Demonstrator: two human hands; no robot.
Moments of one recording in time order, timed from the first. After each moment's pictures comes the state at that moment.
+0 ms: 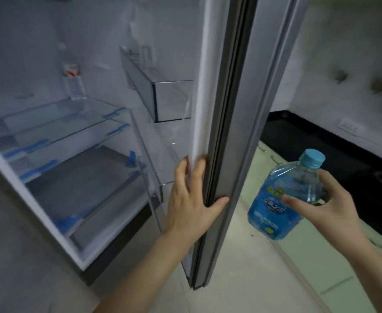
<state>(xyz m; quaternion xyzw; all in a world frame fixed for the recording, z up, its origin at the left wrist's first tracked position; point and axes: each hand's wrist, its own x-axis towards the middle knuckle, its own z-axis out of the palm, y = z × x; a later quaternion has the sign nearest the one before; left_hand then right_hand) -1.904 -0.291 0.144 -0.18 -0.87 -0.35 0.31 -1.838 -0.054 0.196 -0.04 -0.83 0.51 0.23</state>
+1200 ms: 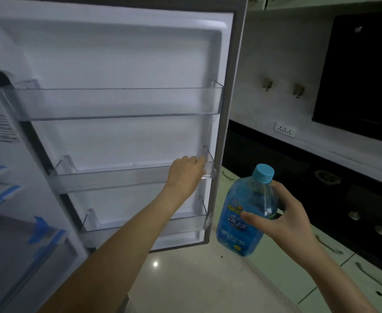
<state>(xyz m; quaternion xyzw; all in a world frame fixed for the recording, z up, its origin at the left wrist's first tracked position) -2.189 -0.064 0.165 -0.42 -0.87 -0.10 0.23 -1.960 0.063 0.188 -0.10 -0.82 0.49 0.26</state>
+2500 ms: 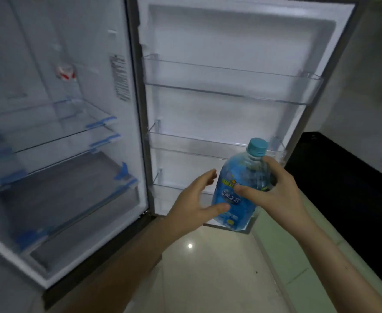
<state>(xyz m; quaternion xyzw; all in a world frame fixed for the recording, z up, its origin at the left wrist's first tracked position) -2.077 -0.186 0.129 -0.21 -0.79 -0.58 0.03 -2.057 0.006 0.203 0.12 -0.81 0.55 0.14</state>
